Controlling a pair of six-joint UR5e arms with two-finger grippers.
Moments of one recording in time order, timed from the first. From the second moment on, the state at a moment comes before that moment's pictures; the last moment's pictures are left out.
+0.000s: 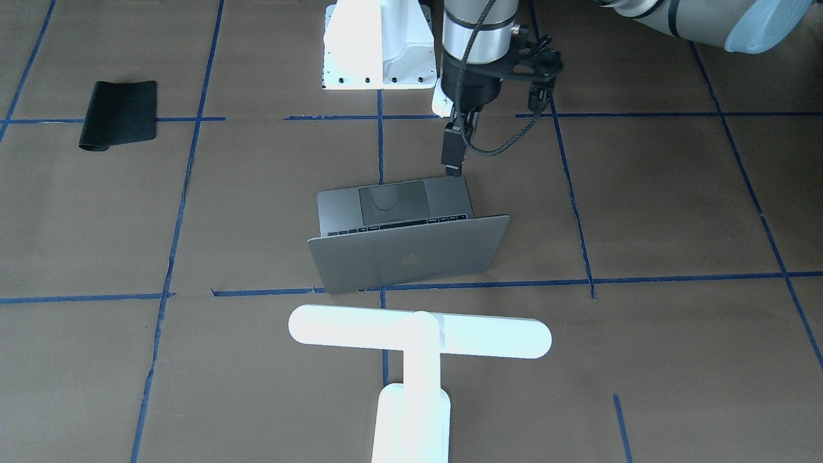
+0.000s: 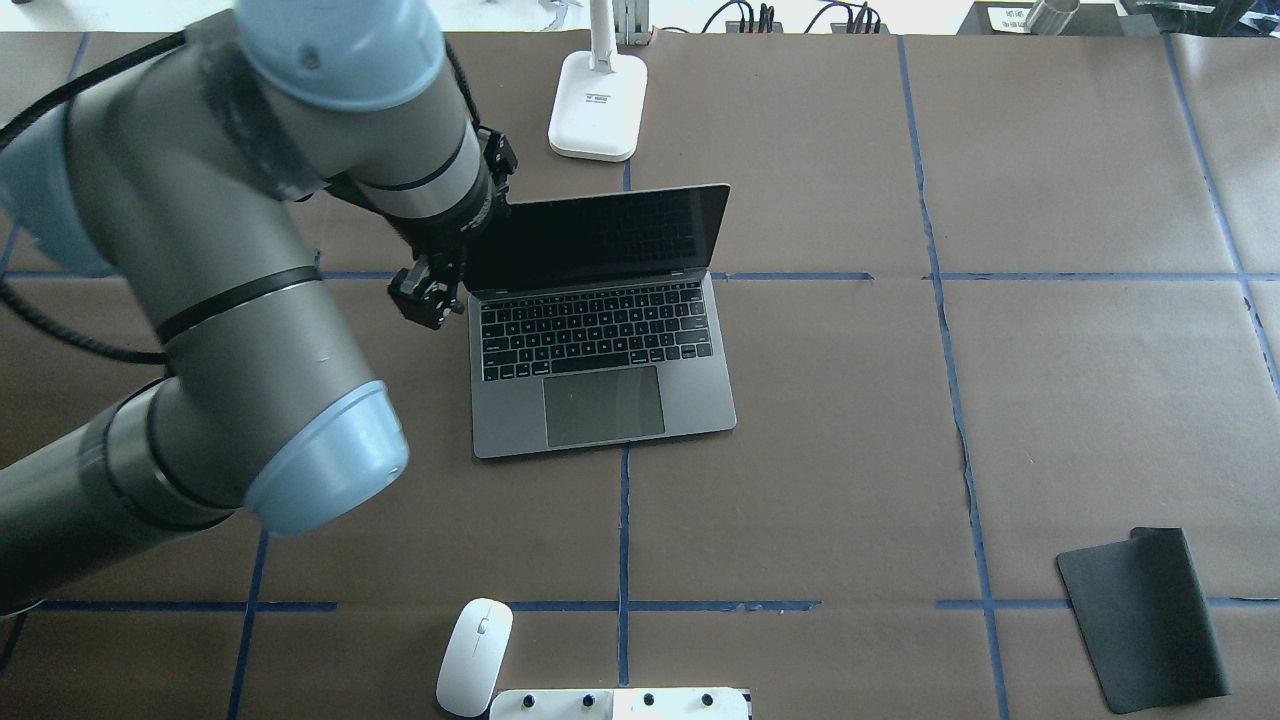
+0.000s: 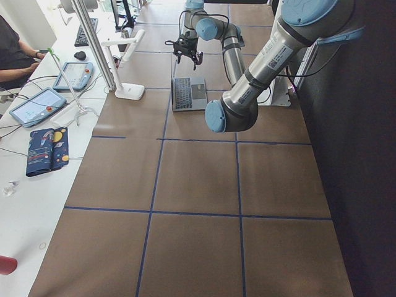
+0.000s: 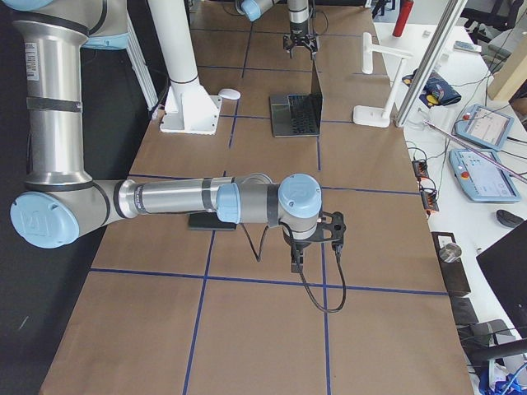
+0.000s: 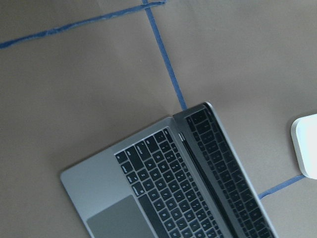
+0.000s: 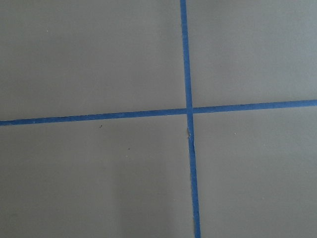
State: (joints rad) left arm -0.69 -2.31 -2.02 -1.14 -1.89 -2.20; right arm 1.59 -1.61 1.78 -1.64 2.44 0.15
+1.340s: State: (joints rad) left arm -0.61 -2.02 -2.31 -1.14 -1.89 -1.70; right arm 0.84 -1.98 2.01 -0.90 2.16 1.05
